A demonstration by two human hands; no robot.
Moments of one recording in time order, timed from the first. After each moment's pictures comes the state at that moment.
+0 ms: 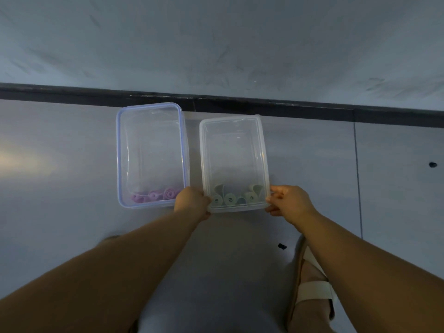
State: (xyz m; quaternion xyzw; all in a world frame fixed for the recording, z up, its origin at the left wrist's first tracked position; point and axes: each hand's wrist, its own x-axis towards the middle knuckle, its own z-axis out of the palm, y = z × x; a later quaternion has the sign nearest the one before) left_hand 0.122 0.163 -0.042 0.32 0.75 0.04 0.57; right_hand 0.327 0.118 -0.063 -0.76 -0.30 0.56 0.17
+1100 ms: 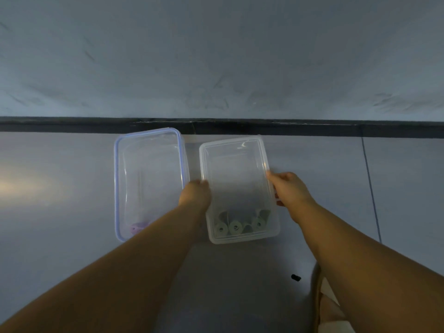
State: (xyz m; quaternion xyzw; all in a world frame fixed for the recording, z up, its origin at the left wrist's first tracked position) left_hand 0.140 0.228 -0.042 0.34 0.79 0.05 0.51; right_hand 0.321 0.196 -0.073 -0.80 -0.25 0.50 0.21
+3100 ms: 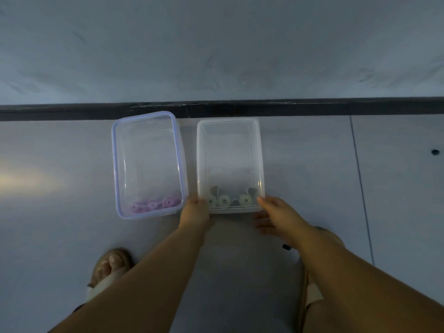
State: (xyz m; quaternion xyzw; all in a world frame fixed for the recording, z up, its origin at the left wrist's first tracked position) left_hand 0.136 0.147 -0.046 0.13 0.77 0.19 0.60; right_hand 0.299 0.102 -0.061 -0.70 -0.10 0.67 0.22
